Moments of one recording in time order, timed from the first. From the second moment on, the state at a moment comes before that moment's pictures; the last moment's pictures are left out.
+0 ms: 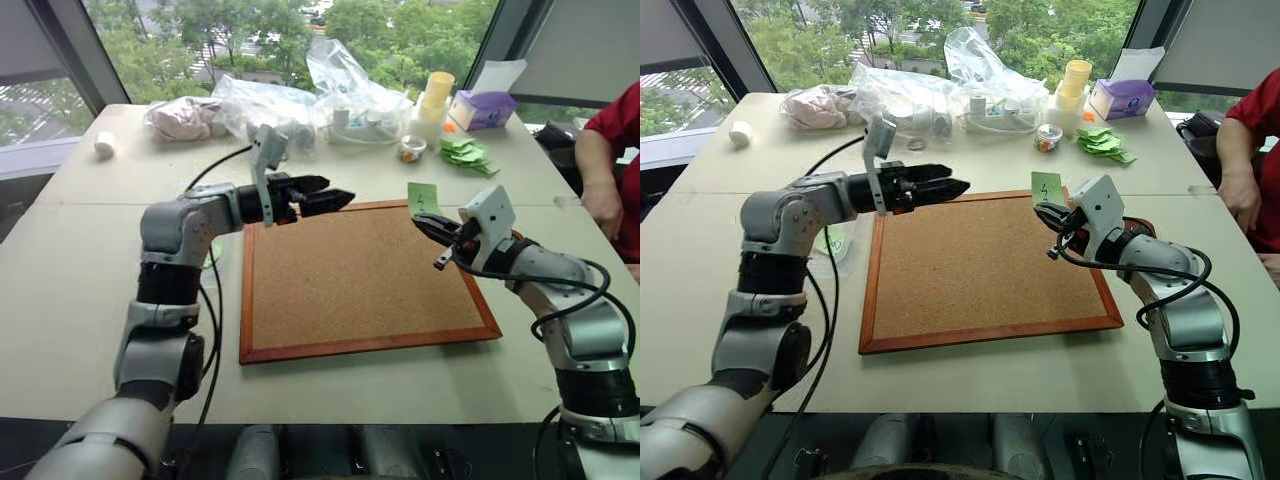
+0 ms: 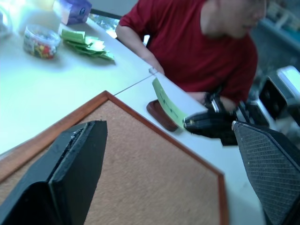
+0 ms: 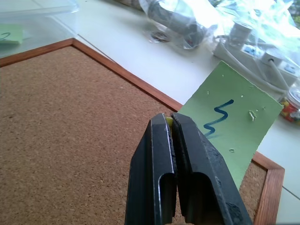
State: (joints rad) left arm -0.97 0.18 0.15 0.37 -0.58 1.05 -0.79; right arm -0.33 -0.66 -0.10 -0.28 0.32 0.47 0.74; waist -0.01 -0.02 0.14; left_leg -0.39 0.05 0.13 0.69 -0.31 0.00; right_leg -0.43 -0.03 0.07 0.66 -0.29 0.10
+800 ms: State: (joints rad) left arm -1.25 -0.06 0.21 1.06 -0.52 0.79 -0.79; right arm -0.35 -0.69 -0.06 -0.39 0.31 0.48 0.74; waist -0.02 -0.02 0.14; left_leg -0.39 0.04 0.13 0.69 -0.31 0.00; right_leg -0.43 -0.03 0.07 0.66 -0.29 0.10
